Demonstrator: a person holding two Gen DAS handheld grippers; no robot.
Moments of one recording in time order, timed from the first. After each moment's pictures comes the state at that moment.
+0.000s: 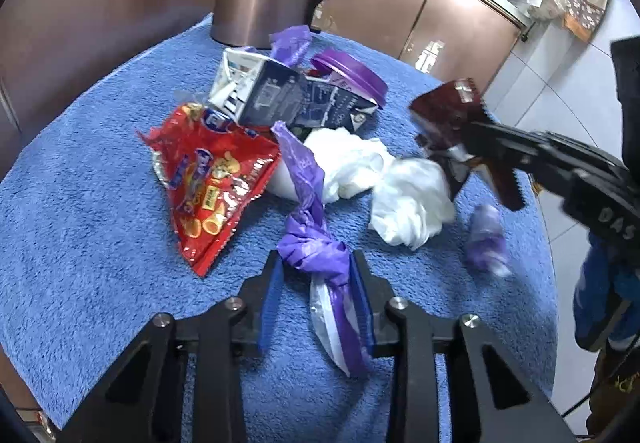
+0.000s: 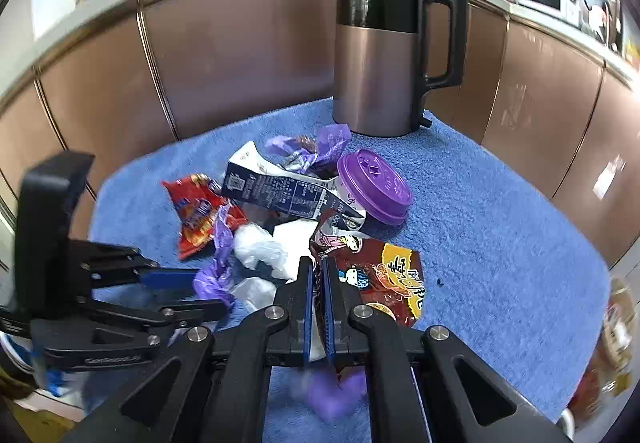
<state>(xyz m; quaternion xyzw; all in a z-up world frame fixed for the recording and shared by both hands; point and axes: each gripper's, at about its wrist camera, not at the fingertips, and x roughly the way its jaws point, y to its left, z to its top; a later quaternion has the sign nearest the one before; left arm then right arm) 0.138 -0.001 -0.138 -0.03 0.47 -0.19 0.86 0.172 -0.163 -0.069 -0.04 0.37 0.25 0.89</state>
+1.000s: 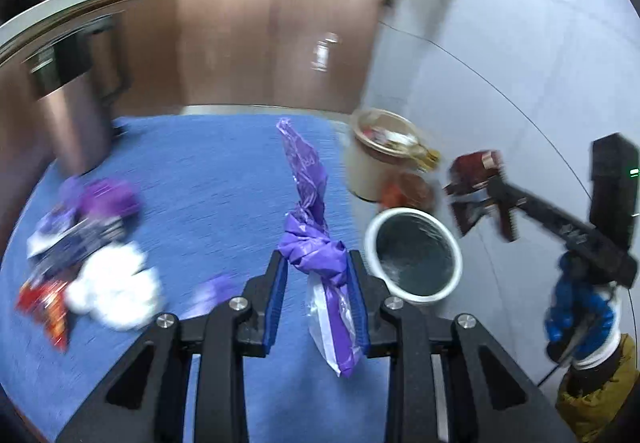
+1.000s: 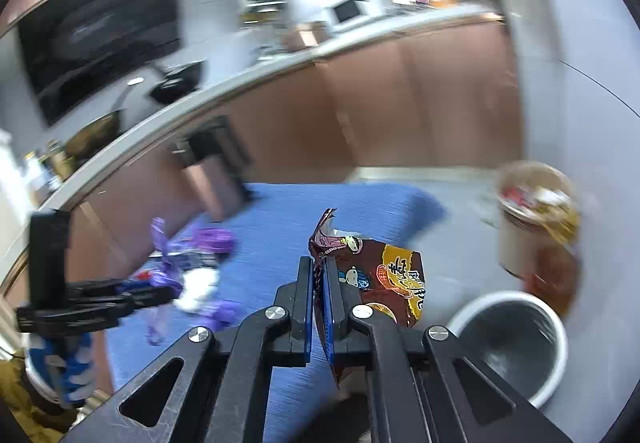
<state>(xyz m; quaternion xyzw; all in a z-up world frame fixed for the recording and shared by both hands) 0.070 -0.231 -0.026 0.09 0.41 -0.34 0.84 0.000 -0.439 -0.044 0.20 0.27 0.04 0.94</state>
